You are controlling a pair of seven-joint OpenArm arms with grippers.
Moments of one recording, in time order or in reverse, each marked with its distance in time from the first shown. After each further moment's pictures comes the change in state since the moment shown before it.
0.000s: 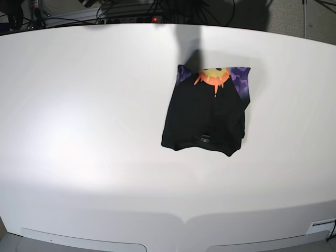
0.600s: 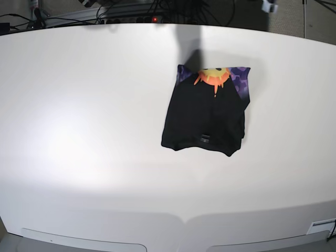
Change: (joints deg) left arm -21.3 6.4 -0.3 -29.7 26.3 -1.3 -21.2; right arm 24.3 0.8 -16.2 -43.9 -29.9 -20.8 39.0
